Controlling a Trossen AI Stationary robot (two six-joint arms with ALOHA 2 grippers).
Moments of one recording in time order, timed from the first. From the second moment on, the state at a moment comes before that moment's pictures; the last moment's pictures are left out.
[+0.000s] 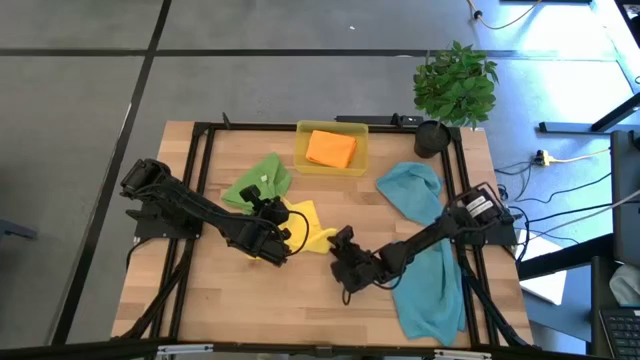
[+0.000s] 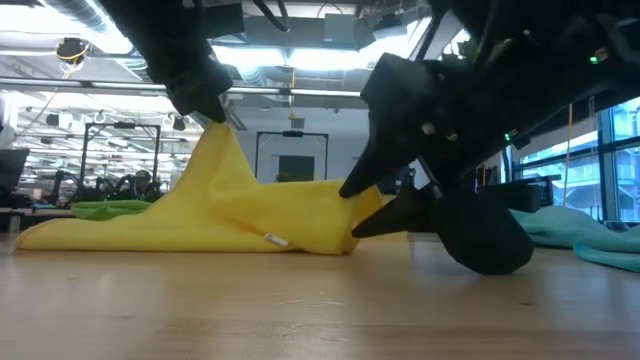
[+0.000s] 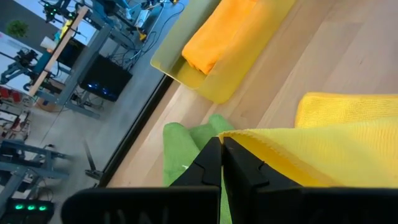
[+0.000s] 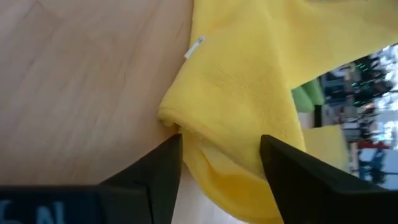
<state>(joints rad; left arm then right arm) -0.38 1.65 1.12 -1.06 -1.06 -0.88 0.47 2.03 1.03 0.03 0.82 -0.39</state>
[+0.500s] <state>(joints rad) -0.38 1.65 1.12 -1.05 -1.06 -0.88 0.44 2.04 1.07 0.05 0.81 -0.39</state>
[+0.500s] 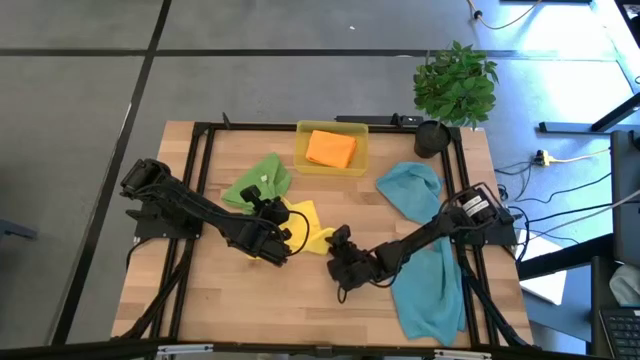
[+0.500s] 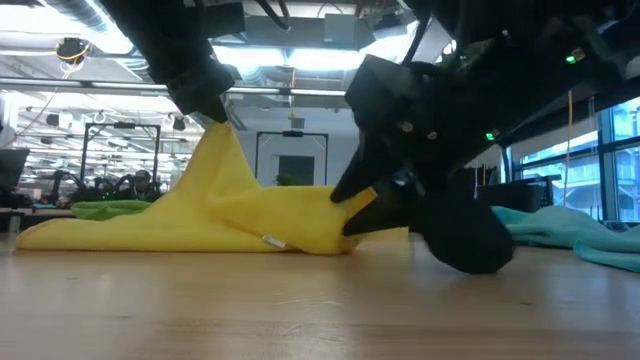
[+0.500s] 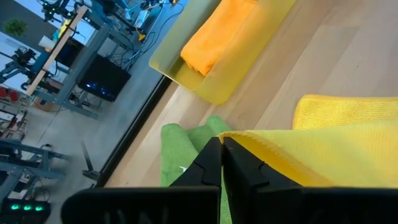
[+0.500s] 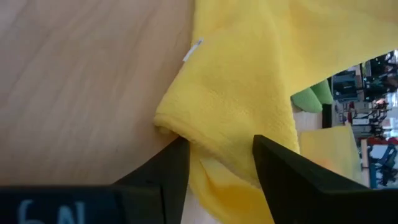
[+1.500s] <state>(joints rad) -0.38 1.65 1.12 -1.05 -1.05 -0.88 0.42 2.04 1.08 0.31 0.62 -0.45</state>
